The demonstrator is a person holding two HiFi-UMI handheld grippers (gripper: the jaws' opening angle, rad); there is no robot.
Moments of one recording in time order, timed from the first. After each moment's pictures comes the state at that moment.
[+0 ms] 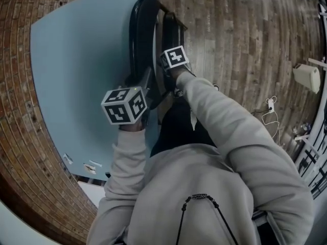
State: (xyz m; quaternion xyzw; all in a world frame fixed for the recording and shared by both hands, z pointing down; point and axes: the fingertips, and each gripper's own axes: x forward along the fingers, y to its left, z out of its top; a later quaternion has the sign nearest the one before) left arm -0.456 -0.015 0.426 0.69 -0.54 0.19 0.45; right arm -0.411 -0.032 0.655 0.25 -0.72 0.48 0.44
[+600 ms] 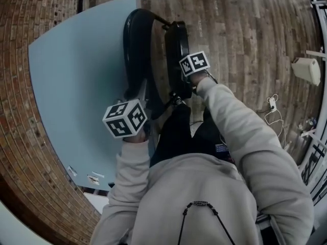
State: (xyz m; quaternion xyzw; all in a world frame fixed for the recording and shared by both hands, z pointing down) left arm -0.410 -0.016 0.425 0.68 -0.55 0.18 0.44; right arm -0.290 -0.037 0.652 0.22 -0.71 0.54 0.40
